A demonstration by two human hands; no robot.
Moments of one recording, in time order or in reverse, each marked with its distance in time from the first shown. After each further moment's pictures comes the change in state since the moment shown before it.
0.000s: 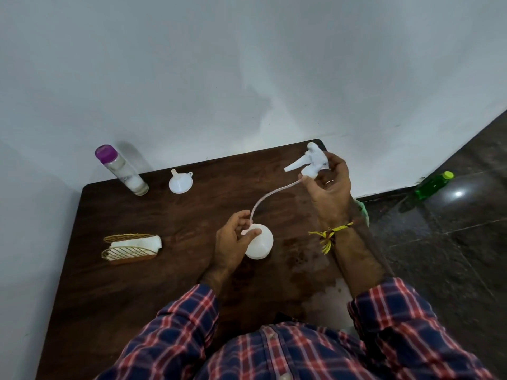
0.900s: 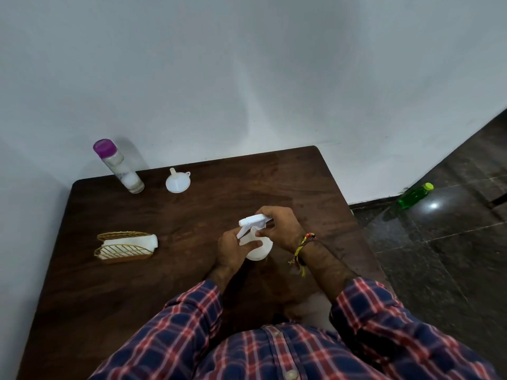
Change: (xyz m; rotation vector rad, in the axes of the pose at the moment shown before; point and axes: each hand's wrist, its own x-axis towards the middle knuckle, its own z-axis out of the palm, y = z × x) left_hand 0.002 -0.039 0.008 -0.081 -0.039 -0.119; right_hand -0.053 0.052 0.038 -0.828 -0.793 -0.102
